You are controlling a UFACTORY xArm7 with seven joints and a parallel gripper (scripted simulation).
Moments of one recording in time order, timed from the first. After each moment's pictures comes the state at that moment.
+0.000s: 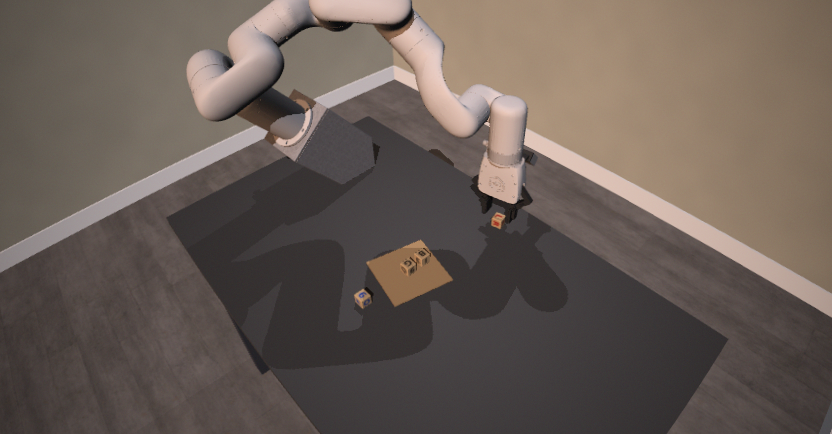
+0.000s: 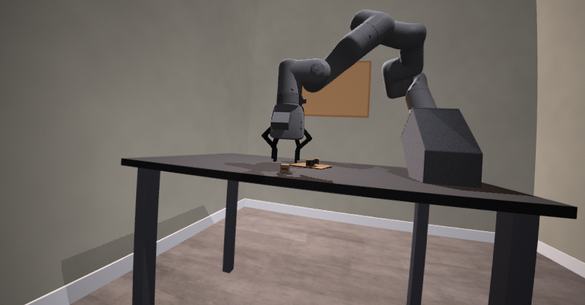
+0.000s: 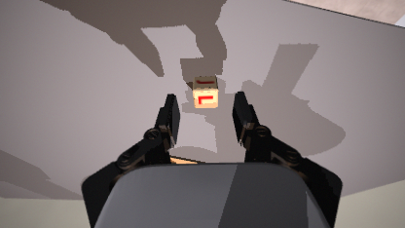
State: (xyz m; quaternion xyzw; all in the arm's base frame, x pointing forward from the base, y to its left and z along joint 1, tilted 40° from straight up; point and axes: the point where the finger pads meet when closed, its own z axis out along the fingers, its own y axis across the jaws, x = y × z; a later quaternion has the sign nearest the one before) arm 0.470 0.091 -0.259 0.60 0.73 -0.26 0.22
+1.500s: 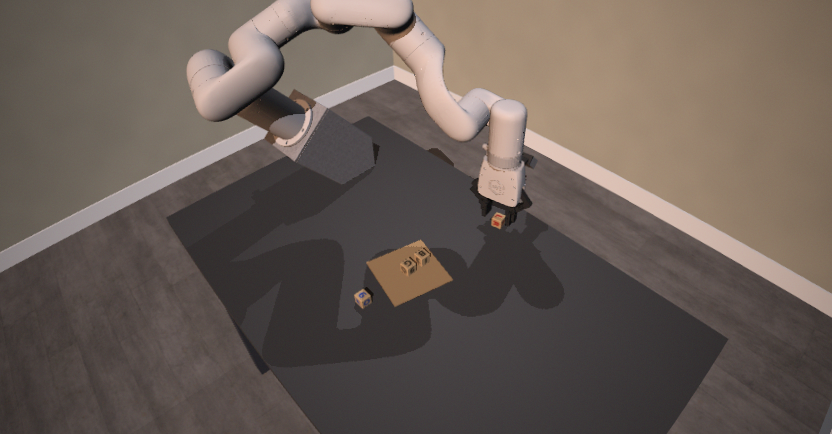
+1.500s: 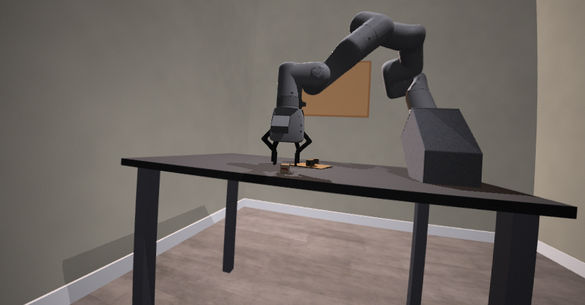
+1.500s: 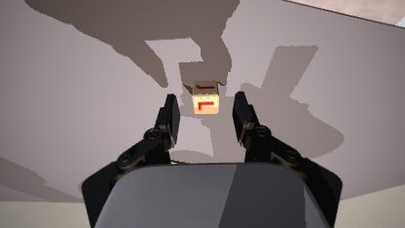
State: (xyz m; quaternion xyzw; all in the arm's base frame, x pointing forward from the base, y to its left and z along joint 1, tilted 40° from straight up) arm 0.470 0.085 -0.266 0.60 0.73 -0.26 0.22
